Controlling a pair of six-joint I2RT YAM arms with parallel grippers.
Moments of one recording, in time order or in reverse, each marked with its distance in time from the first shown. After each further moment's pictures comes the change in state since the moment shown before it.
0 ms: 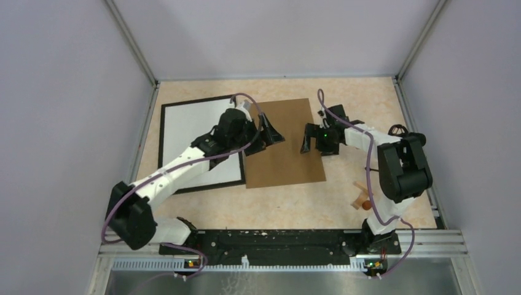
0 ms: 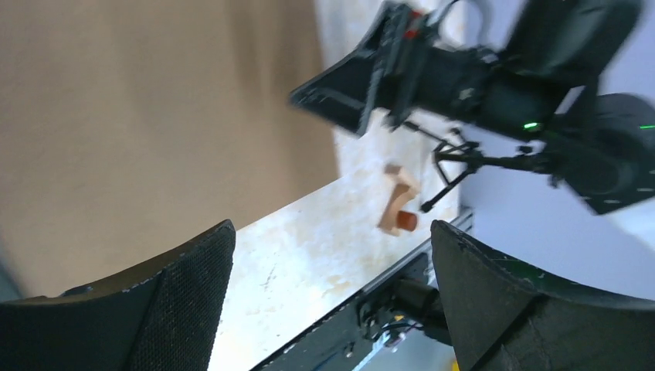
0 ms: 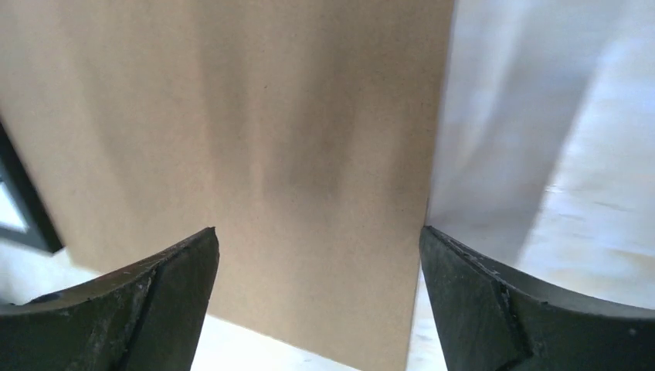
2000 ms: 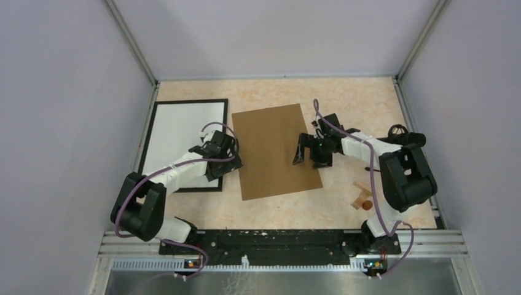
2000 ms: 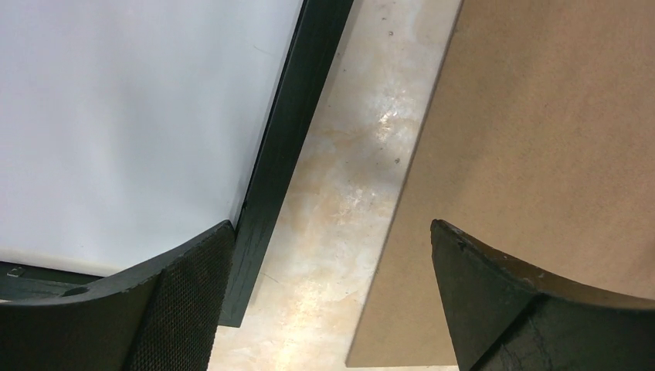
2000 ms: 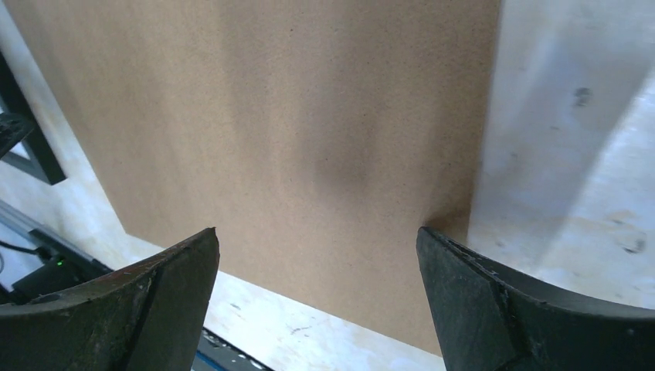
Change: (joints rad) left arm 0.193 0.009 -0.293 -0.214 -0.388 0.079; right arm 0.116 -0.077 -0.103 0.004 -0.102 0.134
